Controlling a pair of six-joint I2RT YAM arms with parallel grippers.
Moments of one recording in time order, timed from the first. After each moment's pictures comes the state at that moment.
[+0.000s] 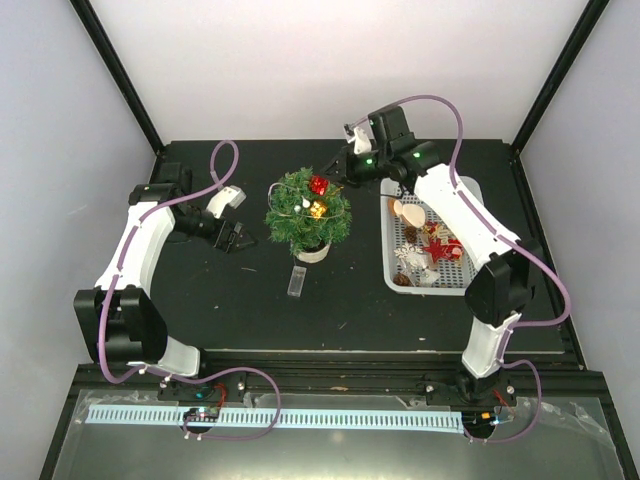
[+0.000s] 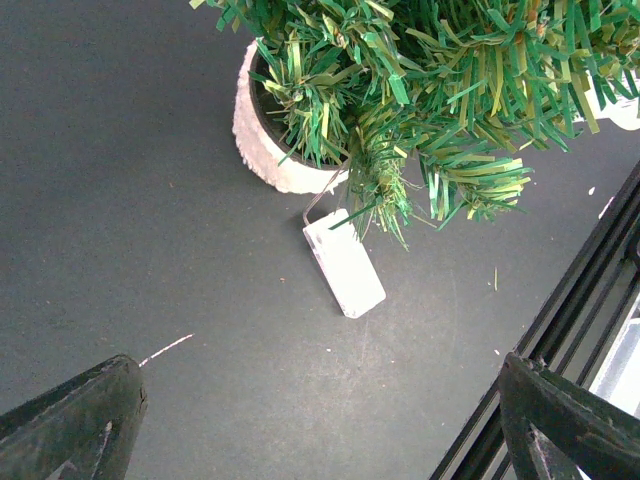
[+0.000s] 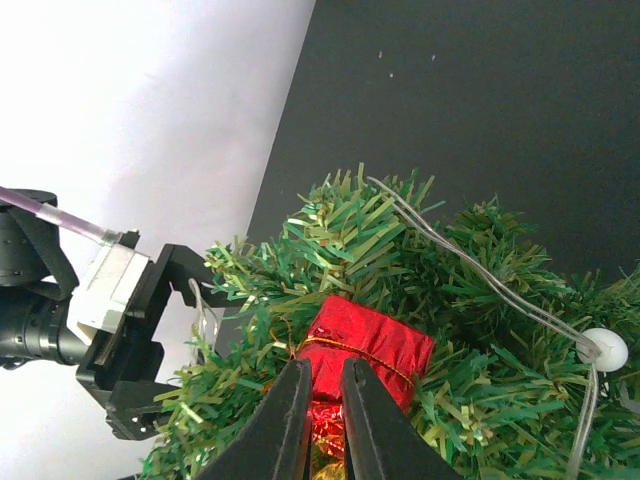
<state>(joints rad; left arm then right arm) 0.06 1.46 1.29 -1.15 0.71 0.55 0.50 1.82 1.85 -0.71 -0.61 0.61</state>
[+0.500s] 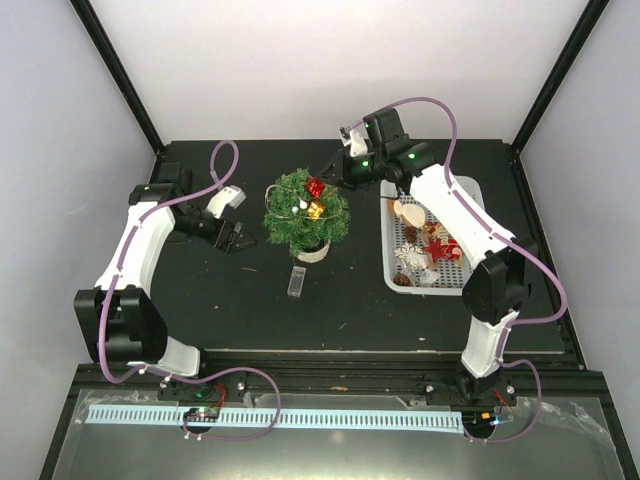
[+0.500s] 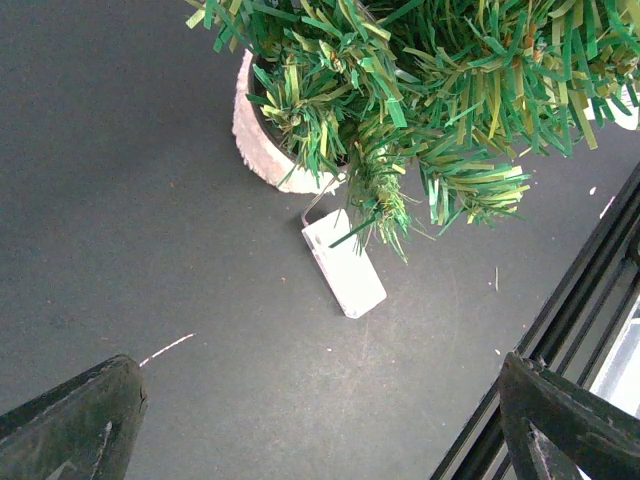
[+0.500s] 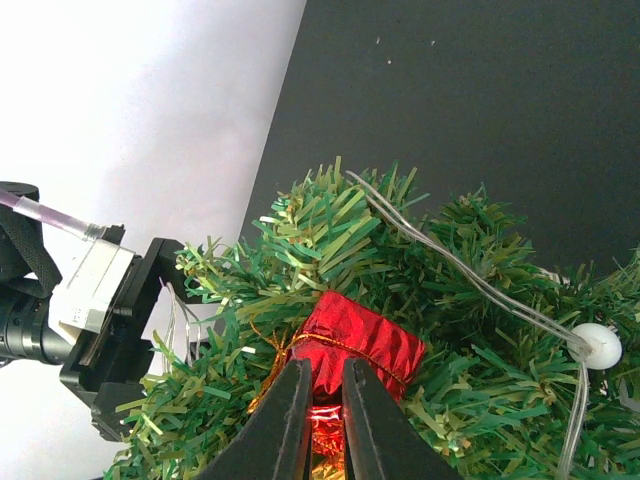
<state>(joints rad) 0.06 1.46 1.29 -1.15 0.71 0.55 0.52 1.85 1.85 -0.71 -0.60 0.61</state>
